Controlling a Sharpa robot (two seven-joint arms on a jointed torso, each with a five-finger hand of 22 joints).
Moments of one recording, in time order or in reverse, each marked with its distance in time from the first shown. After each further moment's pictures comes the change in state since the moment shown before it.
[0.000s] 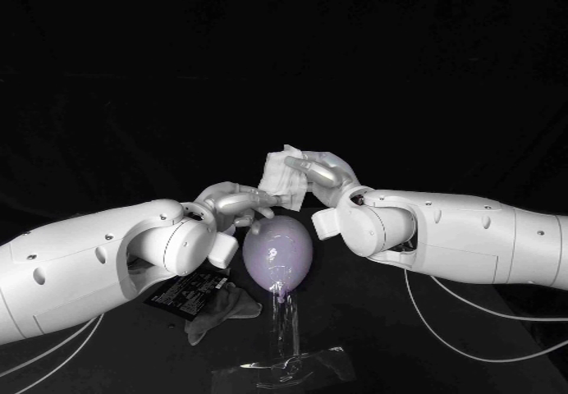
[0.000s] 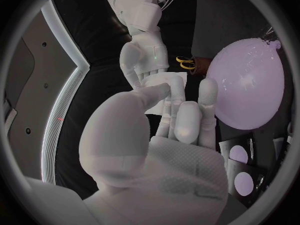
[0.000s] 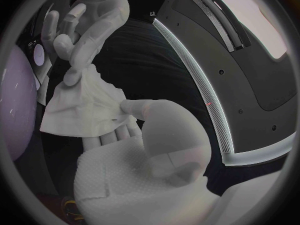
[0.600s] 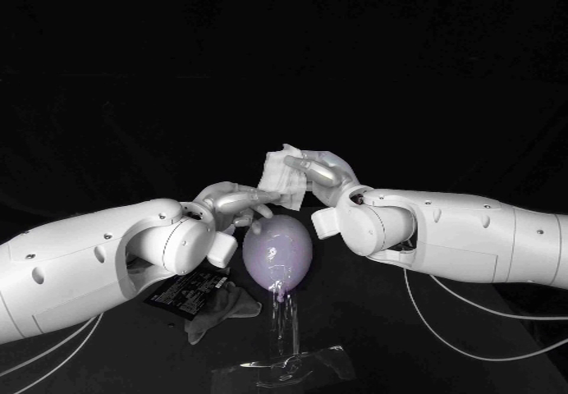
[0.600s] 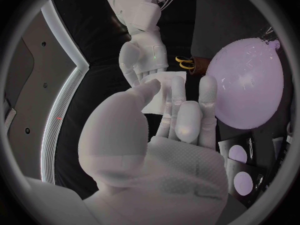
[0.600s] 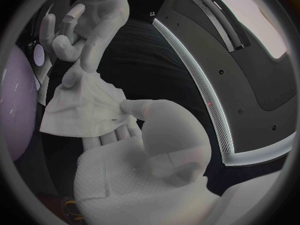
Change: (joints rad) left arm 0.000 -0.001 0.000 -0.001 0.003 -0.002 -0.005; left_hand -0.013 -0.012 -0.186 0.078 0.000 -0.011 0.002 -0.005 -0.006 -0.012 0.005 0.027 0.003 -0.004 0.009 0.000 -0.014 0.000 0.000 0.008 -0.049 -0.044; right arm 0.000 0.000 0.000 0.000 0.000 0.001 0.000; right_hand 0.000 0.000 0.000 0.000 0.000 0.000 0.000 0.000 0.001 0.000 0.000 0.000 0.000 0.000 0.000 0.000 0.000 -0.005 0.000 0.000 0.000 0.000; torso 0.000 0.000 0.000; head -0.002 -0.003
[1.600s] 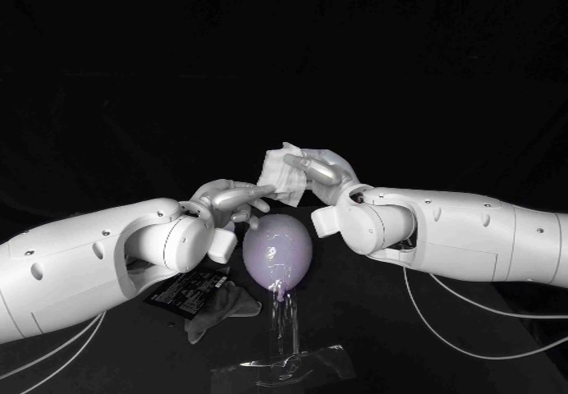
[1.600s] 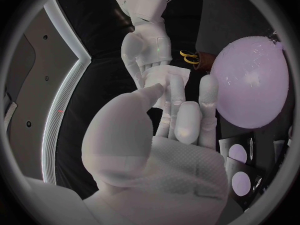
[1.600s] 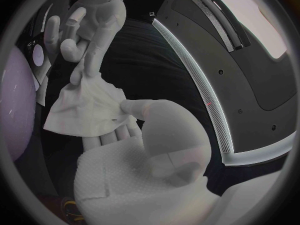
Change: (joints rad) left arm -0.002 0.000 -0.001 -0.005 0.069 -0.039 0.052; left_hand 0.054 0.075 -0.022 0.062 0.000 0.057 -0.030 0.024 0.000 0.027 -0.027 0.006 -0.014 0.010 -0.009 0.008 0.014 -0.001 0.040 -0.015 0.000 0.020; right arm 0.001 0.000 0.002 0.000 0.000 0.001 0.002; right_hand 0.000 0.000 0.000 0.000 0.000 0.000 0.000 0.000 0.000 0.000 0.000 0.000 0.000 0.000 0.000 0.000 0.000 -0.001 0.000 0.000 0.000 -0.004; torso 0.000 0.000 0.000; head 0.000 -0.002
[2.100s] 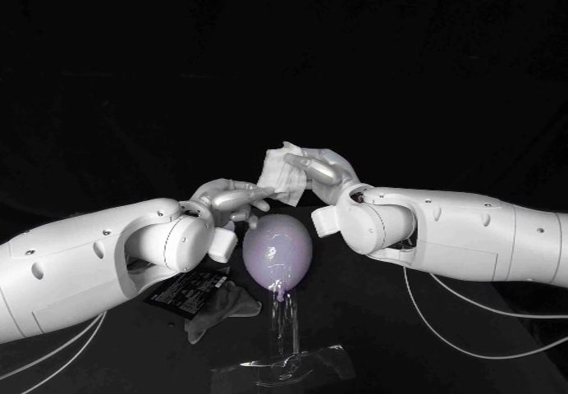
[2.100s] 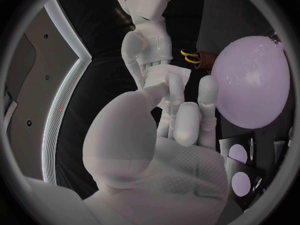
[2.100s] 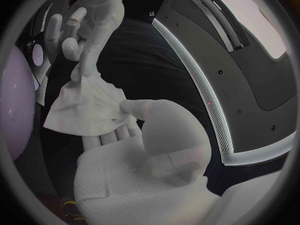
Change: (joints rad) left arm 0.000 0.002 0.000 -0.003 0.009 -0.004 0.011; left_hand 0.093 0.041 0.025 -0.025 -0.005 0.046 -0.028 0.047 0.014 0.045 -0.020 -0.024 -0.024 0.011 -0.021 0.009 0.016 0.000 0.025 -0.017 0.012 0.028; right arm 0.001 -0.001 0.000 -0.001 0.000 0.000 0.003; right_hand 0.000 0.000 0.000 0.000 0.000 0.000 0.000 0.000 0.001 0.000 0.000 0.000 0.000 0.000 0.000 0.000 0.000 0.001 0.004 0.004 0.000 0.000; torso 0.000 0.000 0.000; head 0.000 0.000
